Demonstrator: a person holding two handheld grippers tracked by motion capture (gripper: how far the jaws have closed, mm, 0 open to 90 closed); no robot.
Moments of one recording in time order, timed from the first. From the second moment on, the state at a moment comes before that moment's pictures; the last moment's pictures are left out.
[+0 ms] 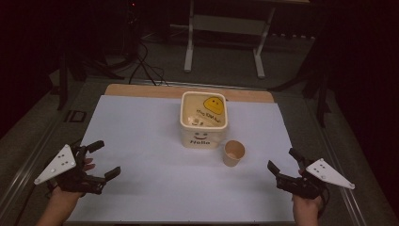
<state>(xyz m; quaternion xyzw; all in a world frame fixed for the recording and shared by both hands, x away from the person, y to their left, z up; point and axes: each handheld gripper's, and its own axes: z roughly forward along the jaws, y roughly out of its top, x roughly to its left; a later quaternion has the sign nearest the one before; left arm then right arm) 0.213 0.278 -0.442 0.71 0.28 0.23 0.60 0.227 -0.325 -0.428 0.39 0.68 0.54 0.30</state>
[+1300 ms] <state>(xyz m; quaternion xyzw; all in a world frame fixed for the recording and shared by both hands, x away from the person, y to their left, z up) 0.207 0.271 -0.436 0.72 0.26 0.21 0.61 0.274 -0.300 -0.352 0.28 0.77 0.55 0.16</state>
